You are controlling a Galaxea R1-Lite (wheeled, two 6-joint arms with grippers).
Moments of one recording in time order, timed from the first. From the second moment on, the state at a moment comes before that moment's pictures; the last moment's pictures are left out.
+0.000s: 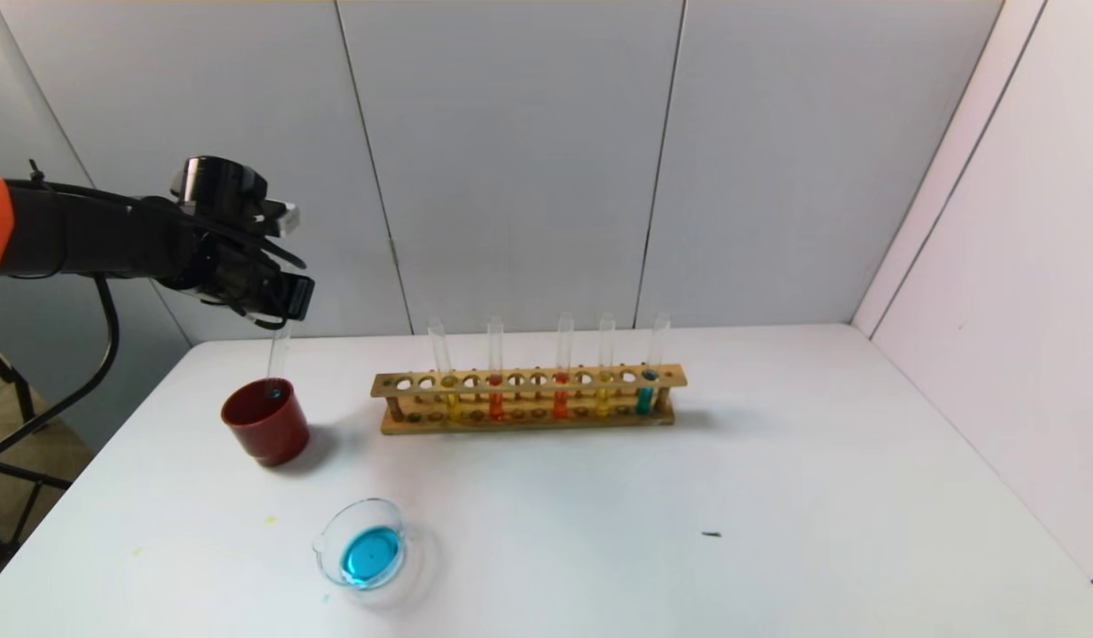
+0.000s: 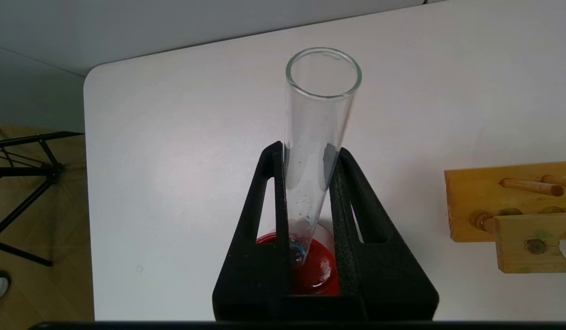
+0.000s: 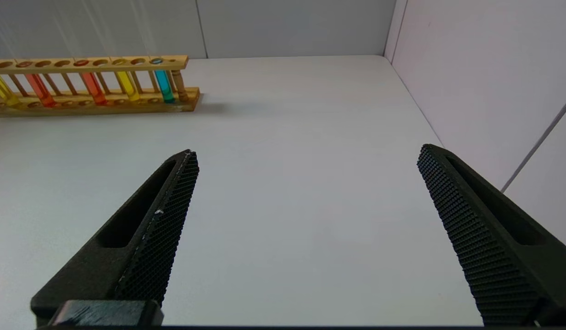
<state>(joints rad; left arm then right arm) 0.01 2.08 -1.67 0.26 0.10 0.16 0.00 0.00 0.00 -0.01 0.00 0.02</state>
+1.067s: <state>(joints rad) 0.01 2.09 -1.65 0.20 0.10 0.17 0.00 0.00 0.00 -0.01 0.00 0.02</state>
